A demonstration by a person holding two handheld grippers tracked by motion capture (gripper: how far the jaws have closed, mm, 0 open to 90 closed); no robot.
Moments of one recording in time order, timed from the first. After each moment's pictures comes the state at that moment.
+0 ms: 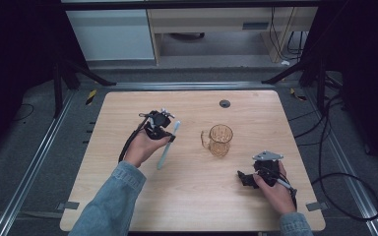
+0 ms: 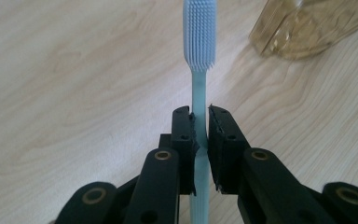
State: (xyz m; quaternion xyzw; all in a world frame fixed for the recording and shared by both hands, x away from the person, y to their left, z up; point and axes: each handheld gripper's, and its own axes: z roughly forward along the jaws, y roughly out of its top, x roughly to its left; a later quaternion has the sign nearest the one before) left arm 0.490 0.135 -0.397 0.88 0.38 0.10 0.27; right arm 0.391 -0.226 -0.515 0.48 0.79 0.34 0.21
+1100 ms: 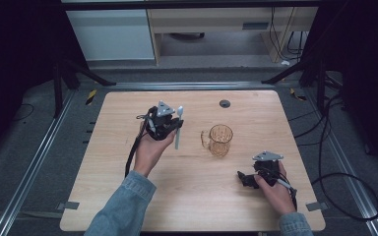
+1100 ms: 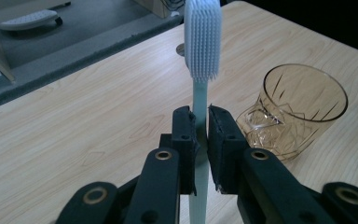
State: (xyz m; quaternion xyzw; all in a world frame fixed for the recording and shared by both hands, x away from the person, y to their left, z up) left arm 0.462 0.122 -0.373 0.80 0.36 0.22 0.43; right arm 0.390 -0.226 -0.515 0.47 0.79 0.34 0.20
